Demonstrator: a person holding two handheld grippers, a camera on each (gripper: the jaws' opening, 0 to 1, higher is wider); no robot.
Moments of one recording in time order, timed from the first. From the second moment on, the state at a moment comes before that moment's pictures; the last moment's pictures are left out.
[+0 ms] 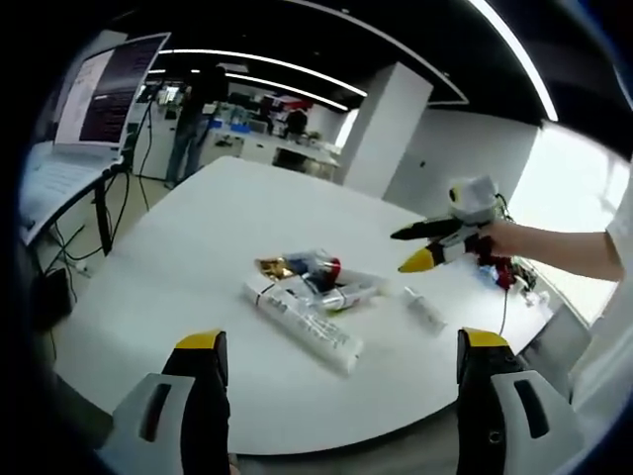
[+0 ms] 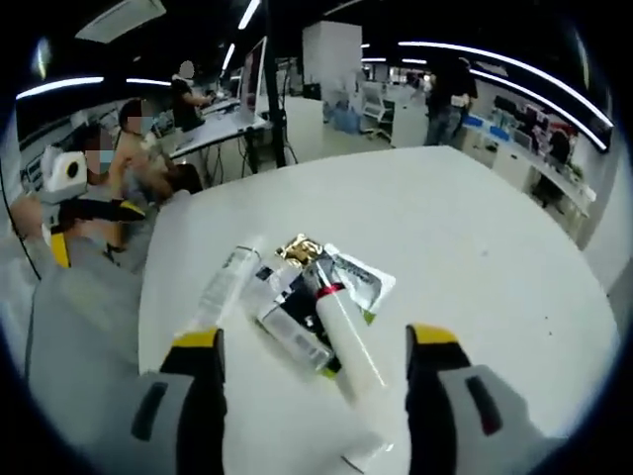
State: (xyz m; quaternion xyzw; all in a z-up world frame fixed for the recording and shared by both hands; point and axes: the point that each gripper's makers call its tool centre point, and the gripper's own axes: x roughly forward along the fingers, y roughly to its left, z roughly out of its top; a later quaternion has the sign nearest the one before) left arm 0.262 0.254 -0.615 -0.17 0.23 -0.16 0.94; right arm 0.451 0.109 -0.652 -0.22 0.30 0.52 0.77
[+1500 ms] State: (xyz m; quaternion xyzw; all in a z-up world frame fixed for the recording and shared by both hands) left arm 0.263 0.262 -0.621 -0.19 0.23 -0.14 0.94; right arm 0.489 0.166 -0.745 -0.42 0.39 0.55 0.60
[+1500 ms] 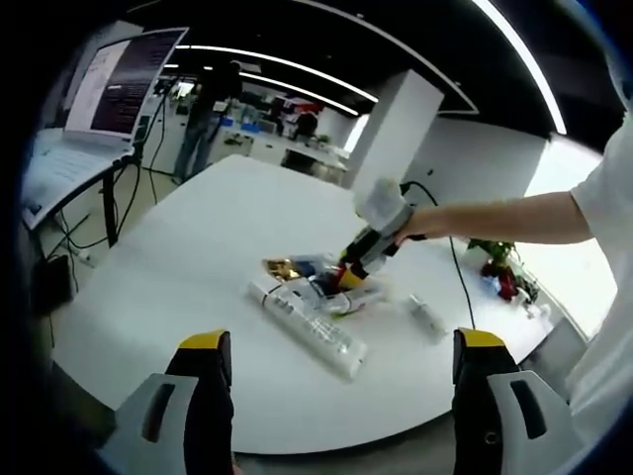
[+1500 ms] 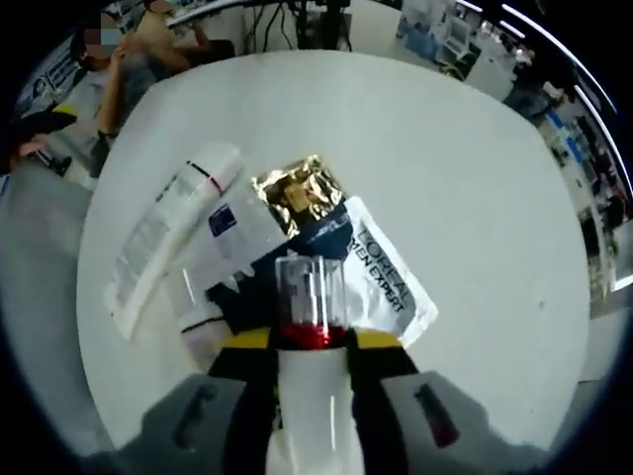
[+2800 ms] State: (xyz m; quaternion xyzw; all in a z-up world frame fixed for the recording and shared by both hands) left arm 0.260 0.254 -0.622 -0.17 0.25 -0.15 0.94; right arm 0.479 0.054 -0.644 -0.26 0.27 0.61 0.70
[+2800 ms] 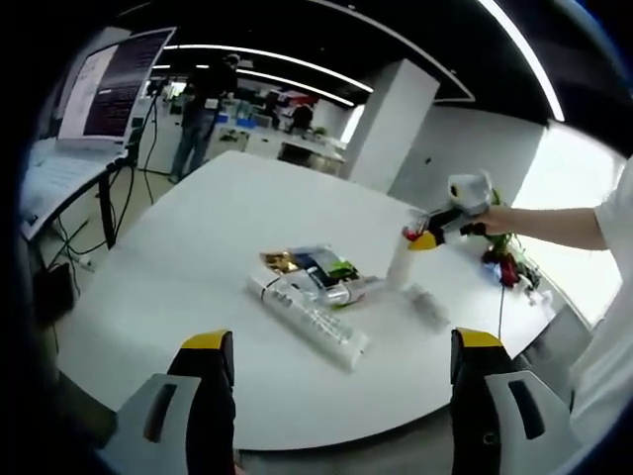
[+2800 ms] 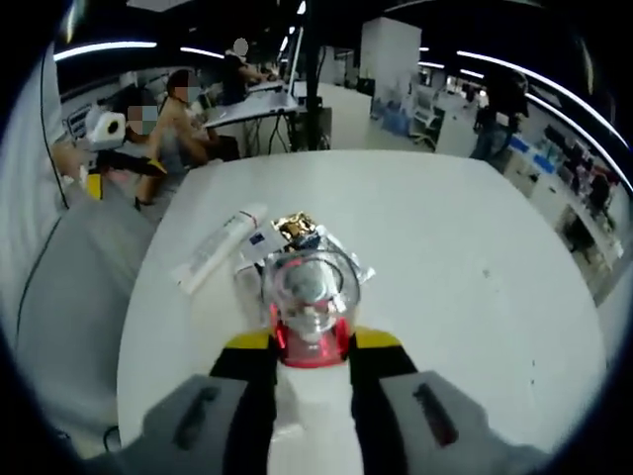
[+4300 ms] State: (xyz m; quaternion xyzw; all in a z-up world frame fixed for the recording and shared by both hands) left arm 0.261 0.261 -0.626 -0.16 0.25 -0.14 0.94; right arm 0.482 0.016 -0.639 -0.28 0.28 0.63 0.67
